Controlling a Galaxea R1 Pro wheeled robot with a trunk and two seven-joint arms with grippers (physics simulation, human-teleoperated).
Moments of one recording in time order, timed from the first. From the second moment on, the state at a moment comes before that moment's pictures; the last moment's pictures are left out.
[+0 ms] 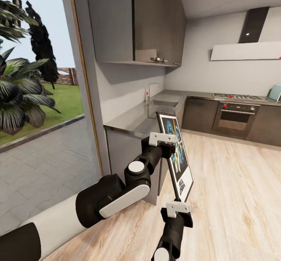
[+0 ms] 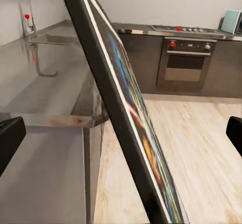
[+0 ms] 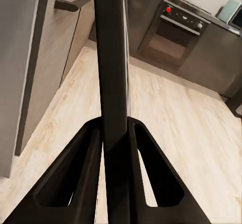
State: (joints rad) left arm -0.94 -0.05 -1.08 -1.55 0.89 0.38 0.85; right arm -0.06 0.15 0.57 -1.46 0.19 0.40 -1.00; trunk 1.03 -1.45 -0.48
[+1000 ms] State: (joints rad) left arm -0.88 0.20 -1.23 -1.51 1.15 0.11 0.69; right arm -0.09 0.03 0.06 -1.47 0.10 0.30 -0.66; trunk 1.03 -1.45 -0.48
